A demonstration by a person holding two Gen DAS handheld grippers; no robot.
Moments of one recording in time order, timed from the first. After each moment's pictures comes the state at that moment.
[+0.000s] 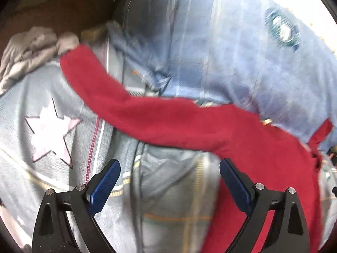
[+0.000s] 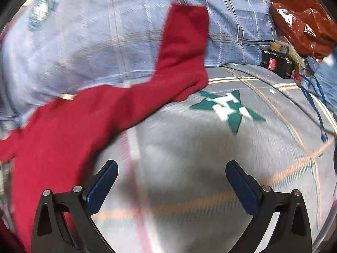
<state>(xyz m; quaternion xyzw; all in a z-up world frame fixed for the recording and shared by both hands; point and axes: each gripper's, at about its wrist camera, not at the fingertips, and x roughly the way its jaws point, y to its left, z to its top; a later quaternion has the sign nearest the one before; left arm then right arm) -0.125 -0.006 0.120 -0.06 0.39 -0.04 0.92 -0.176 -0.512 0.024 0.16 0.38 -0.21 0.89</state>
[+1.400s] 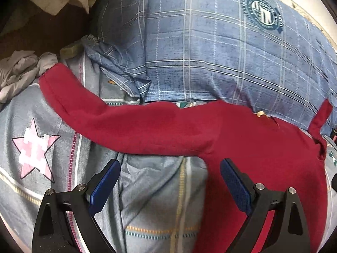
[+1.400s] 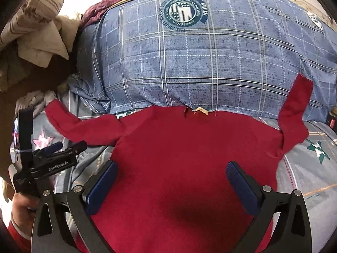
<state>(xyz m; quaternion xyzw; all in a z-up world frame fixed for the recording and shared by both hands) -0.112 -0.041 0.104 0.01 0.39 -0.05 0.92 -0.107 -0.285 0.079 0.06 0.30 -0.04 0.95</state>
